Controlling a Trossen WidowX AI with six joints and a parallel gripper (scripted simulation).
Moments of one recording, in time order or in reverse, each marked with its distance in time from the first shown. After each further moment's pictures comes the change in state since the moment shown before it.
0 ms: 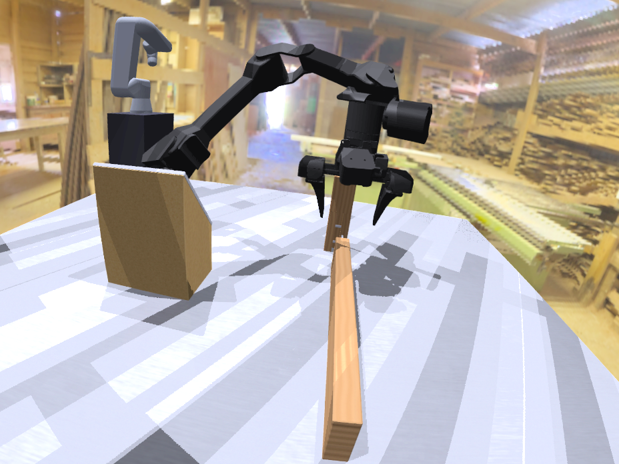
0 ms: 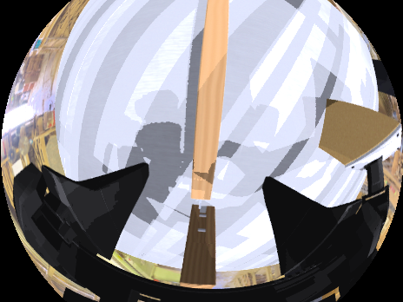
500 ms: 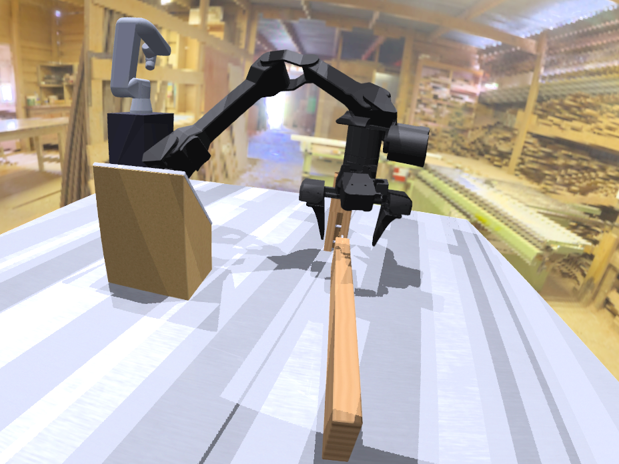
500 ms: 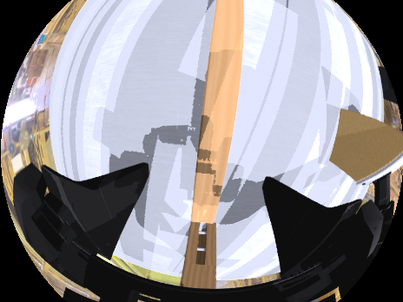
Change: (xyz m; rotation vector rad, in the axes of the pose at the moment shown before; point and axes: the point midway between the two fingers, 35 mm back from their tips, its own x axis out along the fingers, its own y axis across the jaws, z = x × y) arm 0.038 0.006 0.003 -0.031 -0.017 0.011
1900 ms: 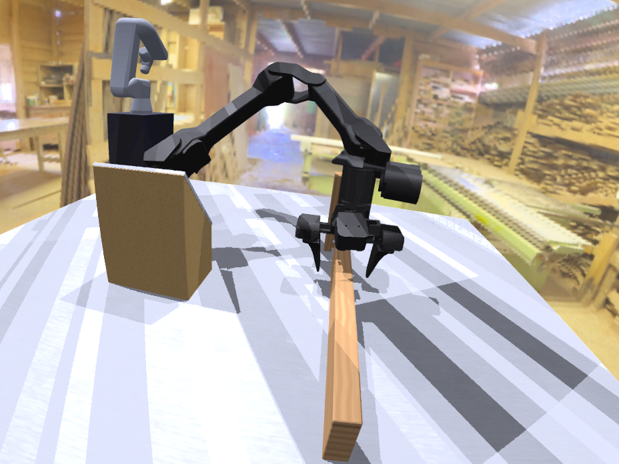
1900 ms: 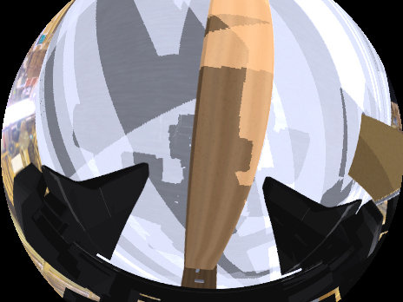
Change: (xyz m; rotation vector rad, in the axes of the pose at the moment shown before) arm 0.065 0.000 -0.001 0.000 0.003 -0.001
